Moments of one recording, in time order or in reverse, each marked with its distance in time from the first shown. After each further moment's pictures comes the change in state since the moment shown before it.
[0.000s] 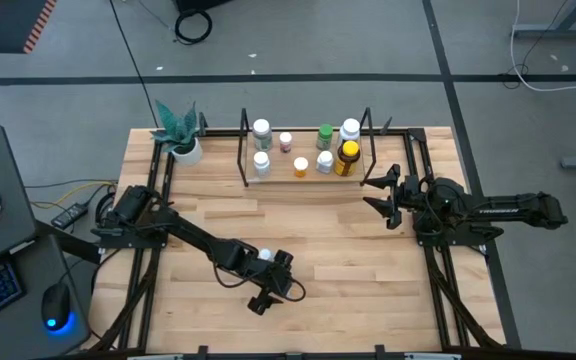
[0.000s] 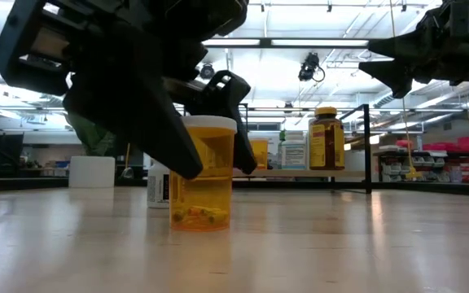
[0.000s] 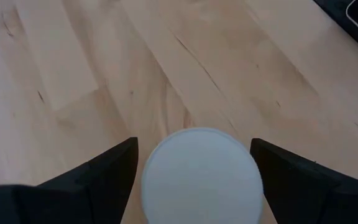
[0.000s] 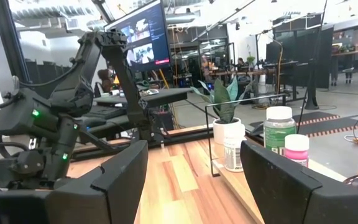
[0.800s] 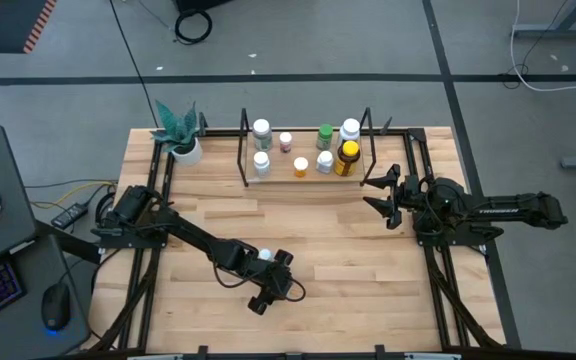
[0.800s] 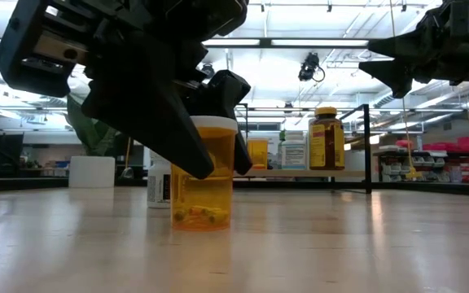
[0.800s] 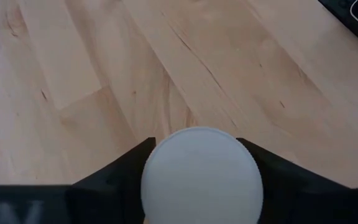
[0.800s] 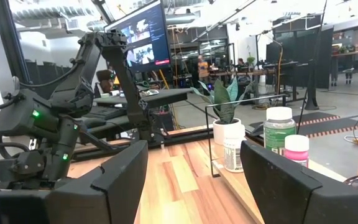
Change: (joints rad) left arm 0.000 0.000 0.000 -0.002 -0.009 0.003; right arm 0.000 -0.001 0.000 0.002 0.000 0.000
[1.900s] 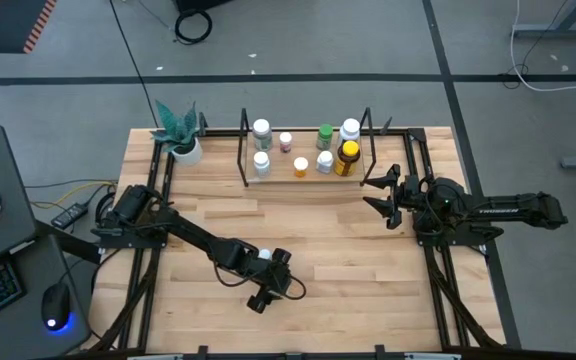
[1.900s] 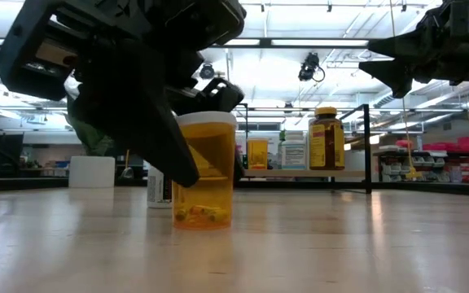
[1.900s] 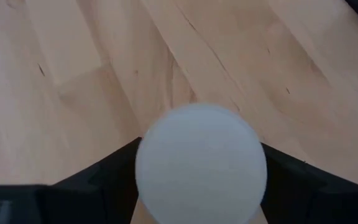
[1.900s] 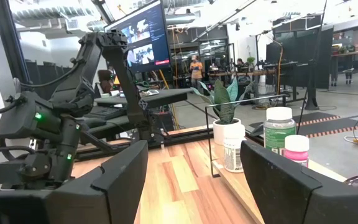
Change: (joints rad) left arm 0.006 -0.003 -0.001 -0.050 -0.001 -0.045; right arm 0.000 0.000 0.000 0.000 0.000 0.000
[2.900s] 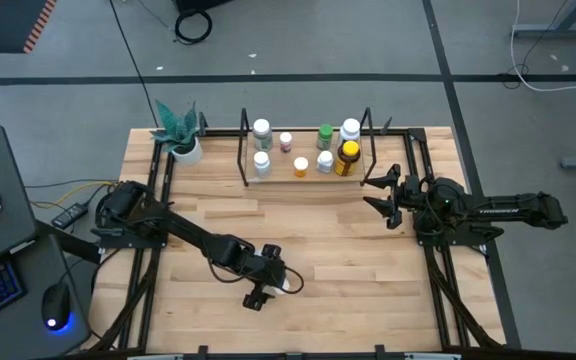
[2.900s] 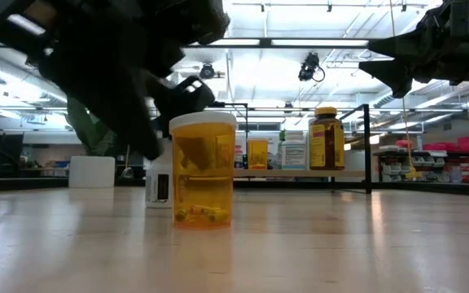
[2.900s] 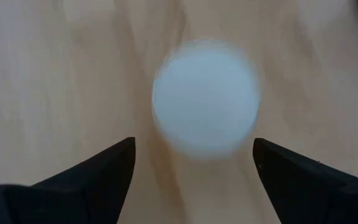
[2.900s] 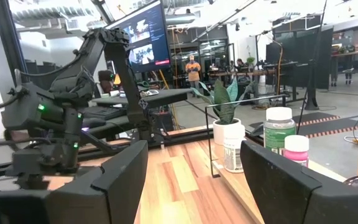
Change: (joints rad) left arm -0.003 -0.078 0.002 -0.186 0.000 -0.187; right arm 0.000 0.000 0.000 0.001 0.000 0.000
